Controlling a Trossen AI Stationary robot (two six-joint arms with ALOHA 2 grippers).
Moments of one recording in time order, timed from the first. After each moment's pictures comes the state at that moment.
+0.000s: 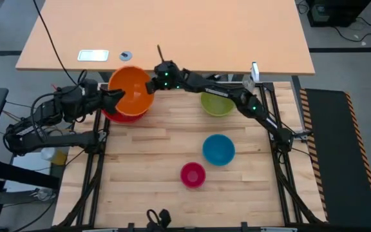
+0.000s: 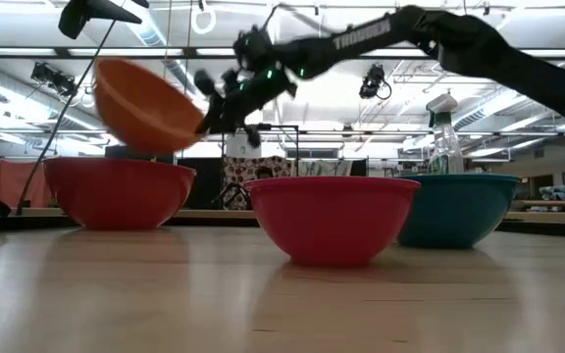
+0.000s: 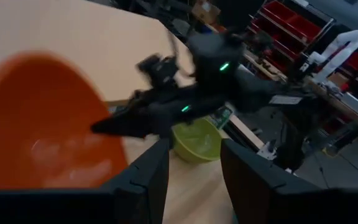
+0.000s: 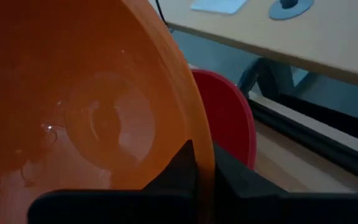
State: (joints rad) left arm 0.28 0.58 0.99 -0.65 -0.36 -0.61; right arm -0.40 2.47 2.34 -0.30 -0.08 0.60
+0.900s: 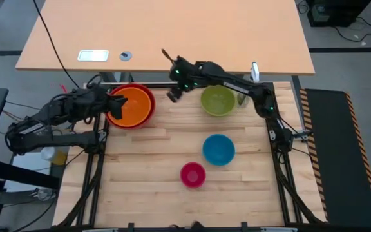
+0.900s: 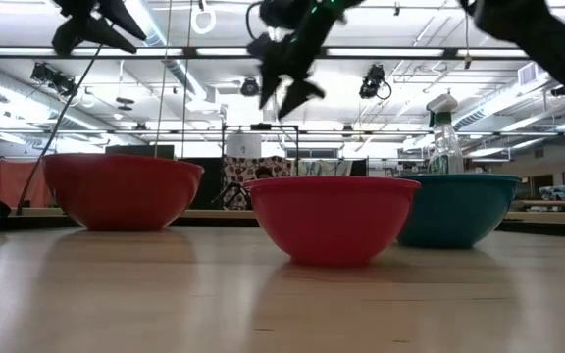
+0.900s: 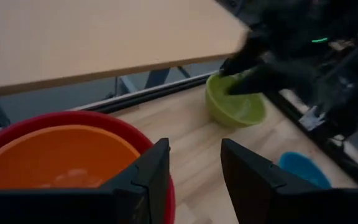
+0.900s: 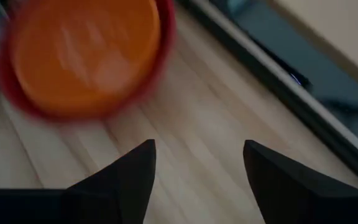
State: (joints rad) left arm 0.28 0.63 0.96 -0.79 -0.39 -0.61; right arm -0.37 2.19 2.34 -1.13 0.05 0.31
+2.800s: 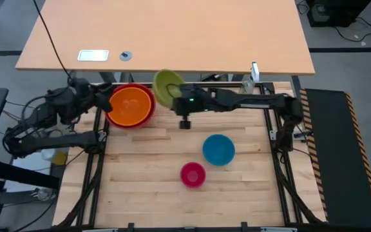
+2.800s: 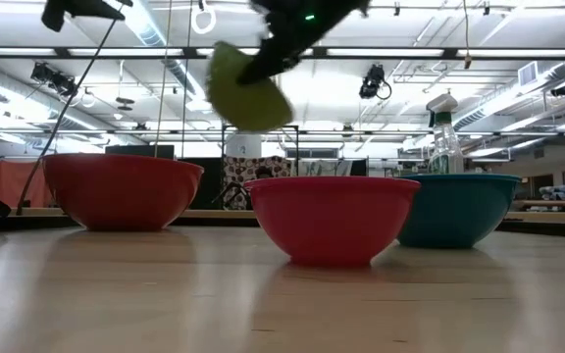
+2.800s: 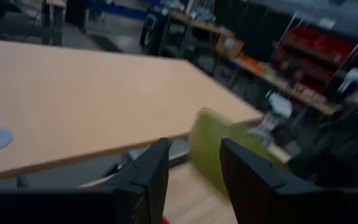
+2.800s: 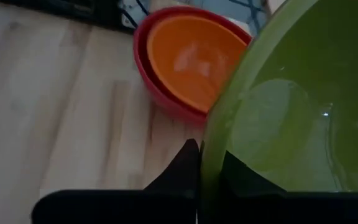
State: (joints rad) left arm 0.28 0.49 0.96 -0.60 -0.54 -0.43; right arm -0.16 1.87 1.68 -0.42 0.05 -0.34
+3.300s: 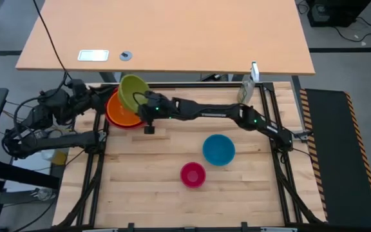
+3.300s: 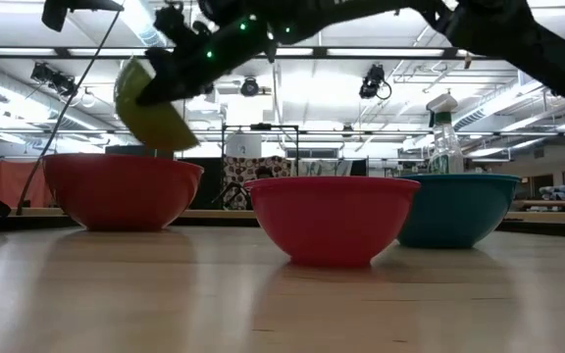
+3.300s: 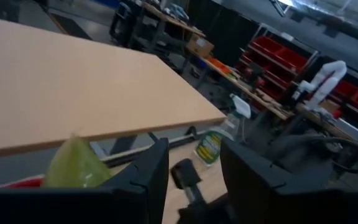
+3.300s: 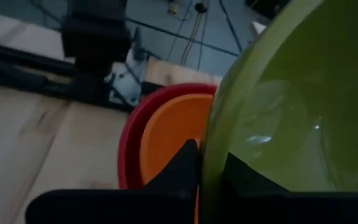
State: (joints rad) left arm 0.28 0.45 0.96 -0.60 -0.42 -0.54; right arm -0.13 2.43 2.29 -0.27 0.04 -0.34
